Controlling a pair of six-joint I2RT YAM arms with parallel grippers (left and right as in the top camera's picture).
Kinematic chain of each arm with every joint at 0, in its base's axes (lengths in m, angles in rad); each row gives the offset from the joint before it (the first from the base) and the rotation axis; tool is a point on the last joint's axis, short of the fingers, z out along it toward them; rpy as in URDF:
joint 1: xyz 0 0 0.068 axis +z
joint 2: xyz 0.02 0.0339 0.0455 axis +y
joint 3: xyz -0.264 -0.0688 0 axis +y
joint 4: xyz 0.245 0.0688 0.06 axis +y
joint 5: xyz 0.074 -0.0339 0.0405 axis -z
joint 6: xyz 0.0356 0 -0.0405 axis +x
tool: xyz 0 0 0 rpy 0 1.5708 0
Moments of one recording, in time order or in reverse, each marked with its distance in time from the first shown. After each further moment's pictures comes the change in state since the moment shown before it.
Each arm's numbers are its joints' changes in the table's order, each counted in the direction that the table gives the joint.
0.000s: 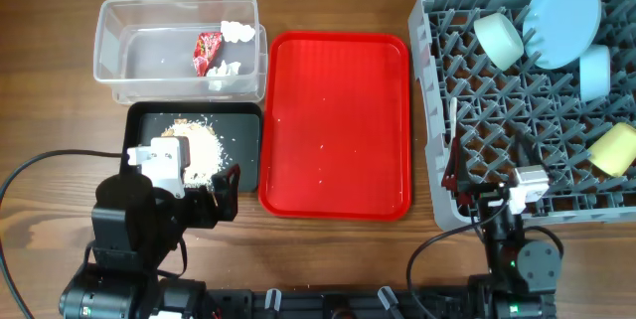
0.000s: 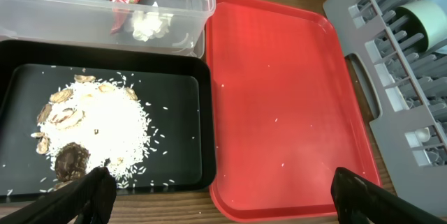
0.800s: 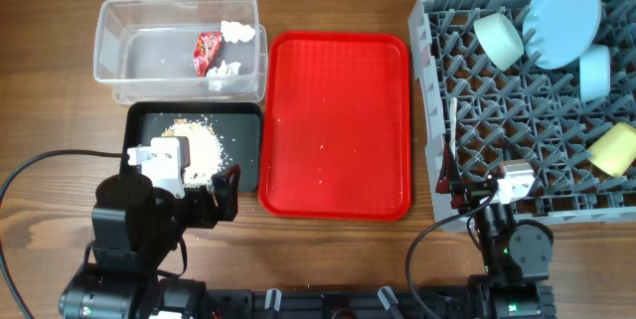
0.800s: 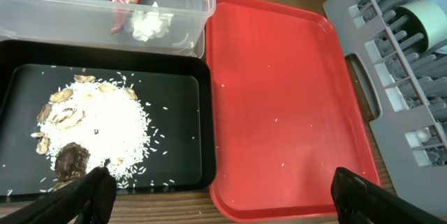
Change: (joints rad) left arm 0.000 0.000 0.000 0.000 0.000 0.000; right arm -0.006 -0.004 0.016 0.174 0.000 0.000
